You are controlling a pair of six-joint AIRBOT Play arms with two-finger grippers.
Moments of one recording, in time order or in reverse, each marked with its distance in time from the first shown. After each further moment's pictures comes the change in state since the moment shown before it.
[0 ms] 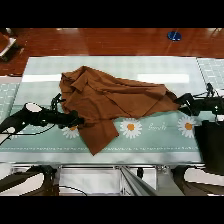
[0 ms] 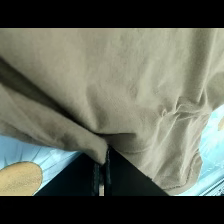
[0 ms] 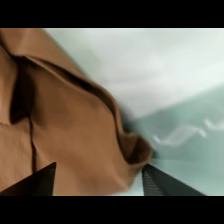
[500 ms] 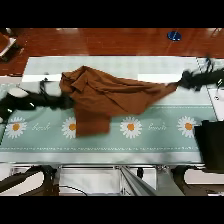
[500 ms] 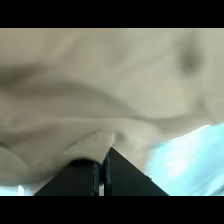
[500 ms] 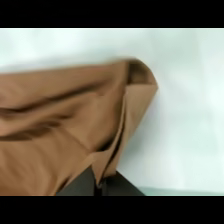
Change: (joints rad) left arm 0.117 0.041 0.271 -0.080 -0.069 0.074; right arm 0.145 -0.043 0.445 -0.043 0.176 0.076
